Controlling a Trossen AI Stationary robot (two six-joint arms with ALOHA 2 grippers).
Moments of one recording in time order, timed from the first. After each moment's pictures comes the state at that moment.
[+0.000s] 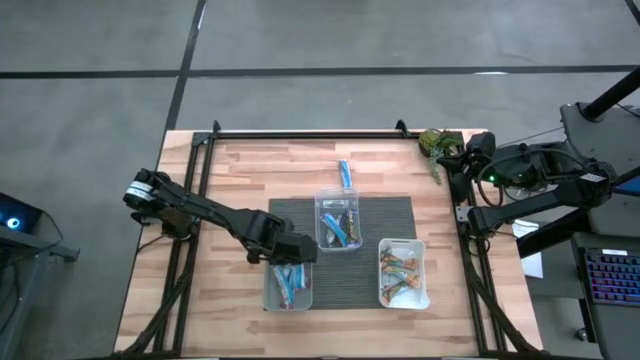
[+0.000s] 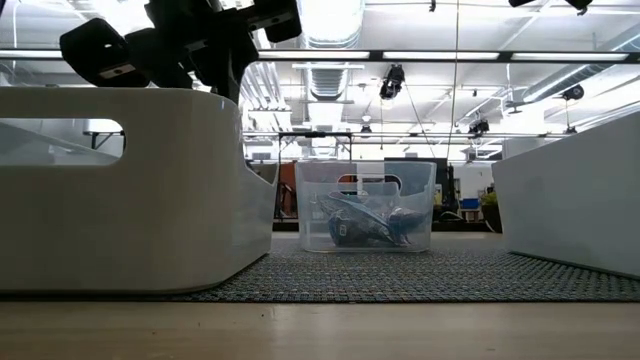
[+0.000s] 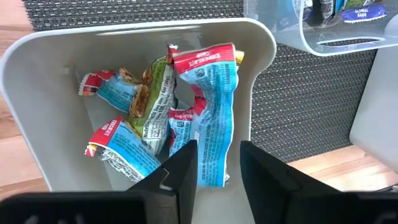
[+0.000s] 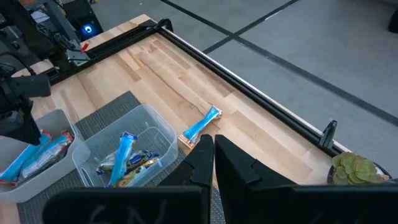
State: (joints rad) left arm -0.28 1.65 1.30 -0.83 0.00 -1.80; right arm 0.12 0.77 1.29 -1.18 0.58 0.58
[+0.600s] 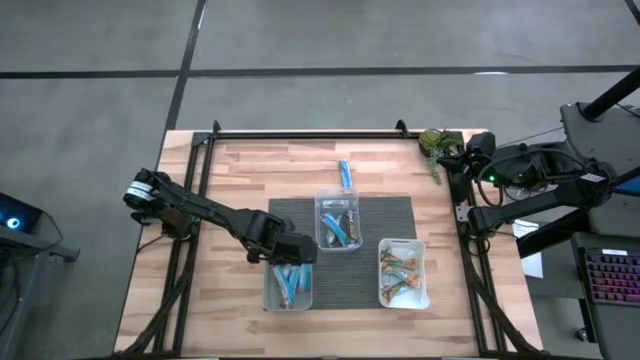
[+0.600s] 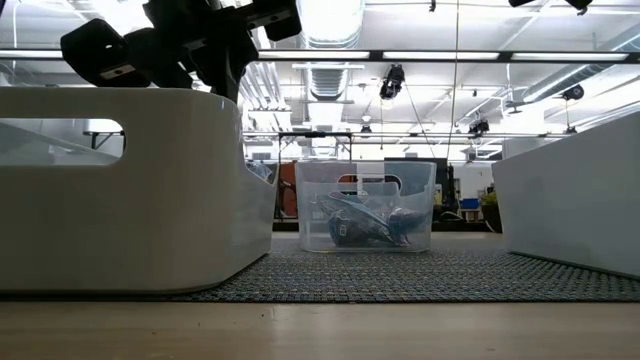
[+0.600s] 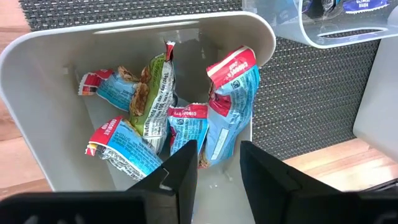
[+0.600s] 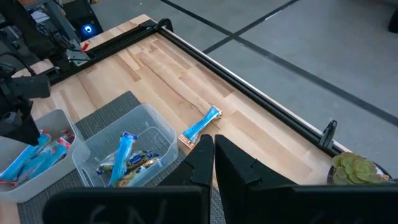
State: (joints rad) left arm -0.28 1.65 1.30 -0.83 0.01 -1.77; right arm 0.12 0.77 1.29 -1.18 0.58 0.58
